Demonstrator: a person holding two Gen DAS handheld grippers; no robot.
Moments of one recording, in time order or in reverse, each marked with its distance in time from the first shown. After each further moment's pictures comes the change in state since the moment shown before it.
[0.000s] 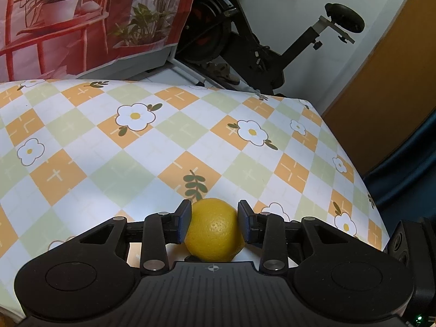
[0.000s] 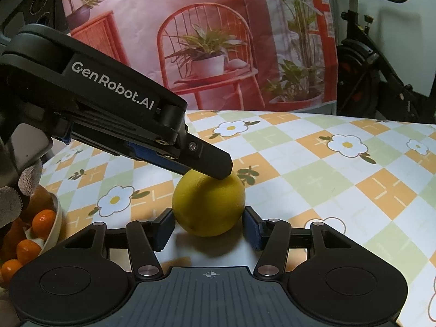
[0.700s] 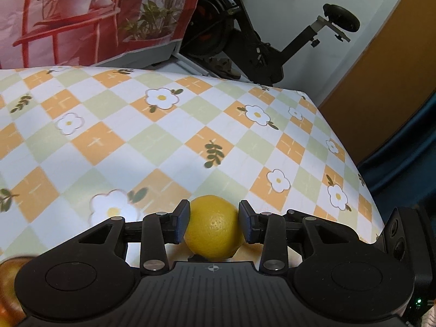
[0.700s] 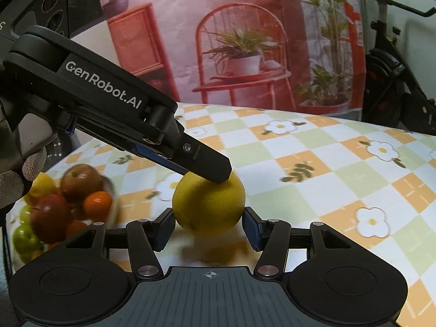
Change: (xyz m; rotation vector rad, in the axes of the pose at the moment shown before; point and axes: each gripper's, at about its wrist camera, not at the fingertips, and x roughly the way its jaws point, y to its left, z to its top) left arm -0.061 0.024 -0.037 -0.008 0.013 -0.007; right arm -0.023 0.061 -0.008 -0.078 0.018 0.086
